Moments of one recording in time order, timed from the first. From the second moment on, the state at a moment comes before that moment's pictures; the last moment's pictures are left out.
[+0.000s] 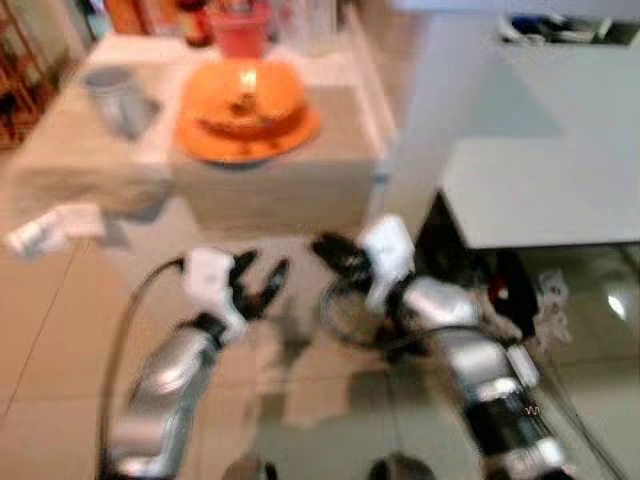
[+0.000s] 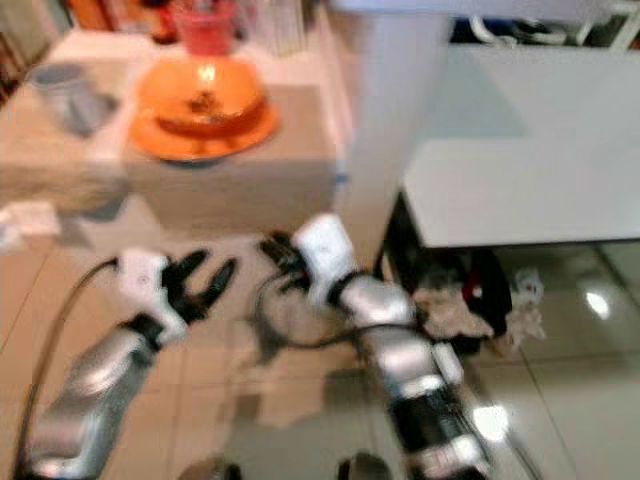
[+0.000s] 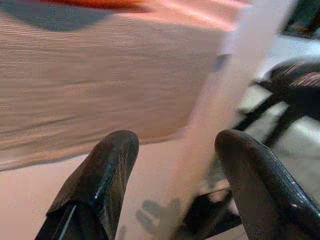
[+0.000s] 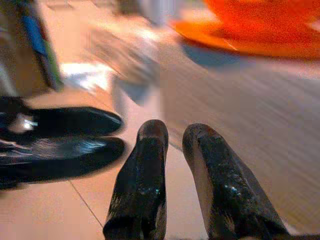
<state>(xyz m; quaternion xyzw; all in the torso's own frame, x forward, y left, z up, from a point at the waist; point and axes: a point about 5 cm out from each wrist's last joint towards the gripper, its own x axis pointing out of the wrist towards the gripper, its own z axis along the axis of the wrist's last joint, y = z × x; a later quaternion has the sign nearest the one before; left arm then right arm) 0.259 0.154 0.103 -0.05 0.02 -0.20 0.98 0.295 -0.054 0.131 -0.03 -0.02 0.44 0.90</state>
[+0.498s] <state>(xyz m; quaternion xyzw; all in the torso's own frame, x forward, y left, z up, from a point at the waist) 0.263 0.188 0.108 -0.04 0.00 -0.08 1.00 0.300 -0.057 0.147 0.01 -0.04 0.44 0.90</state>
